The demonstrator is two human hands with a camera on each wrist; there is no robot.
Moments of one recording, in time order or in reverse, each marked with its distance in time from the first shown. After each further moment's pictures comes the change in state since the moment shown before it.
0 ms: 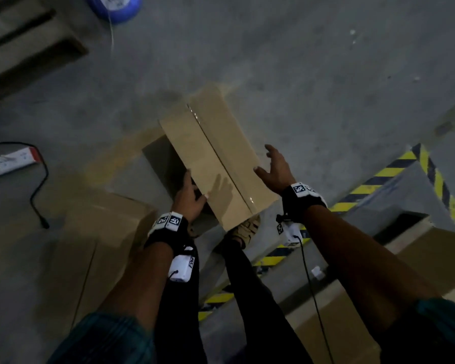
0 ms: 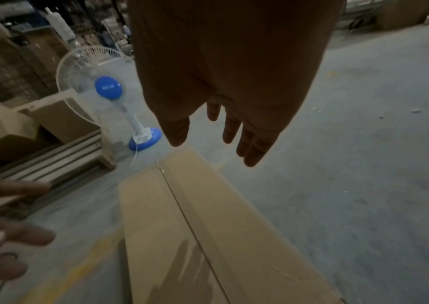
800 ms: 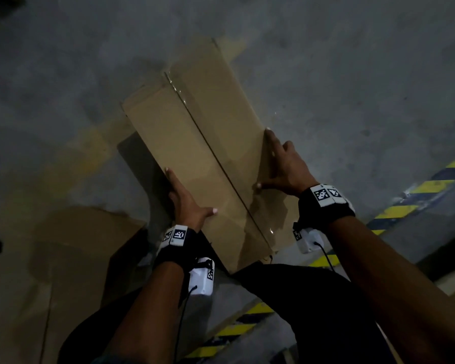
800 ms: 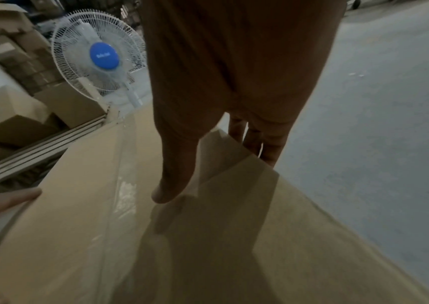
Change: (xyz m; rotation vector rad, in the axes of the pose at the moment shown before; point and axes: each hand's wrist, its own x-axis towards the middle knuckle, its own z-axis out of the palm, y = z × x) left_hand 0.171 -0.103 0.086 -0.129 0.261 -0.192; right_hand 0.154 0.113 0.115 -0.206 -0.183 -0.077
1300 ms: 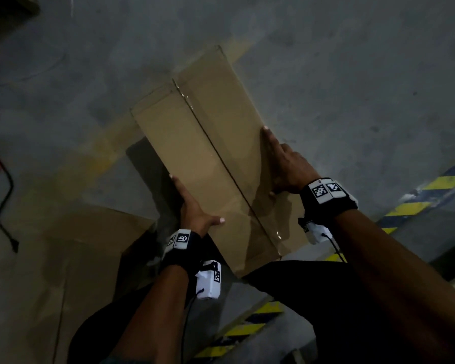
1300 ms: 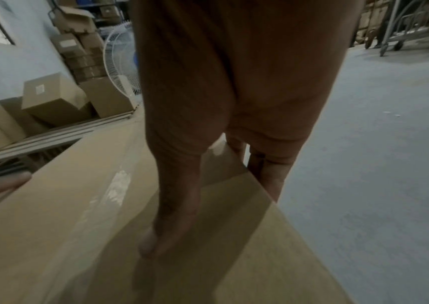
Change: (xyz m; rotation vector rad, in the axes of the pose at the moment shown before) left_hand -0.020 -0.012 -0.014 0.006 -0.102 -0.059; right_hand -0.008 -0.017 0.003 -0.119 -0.084 -0.007
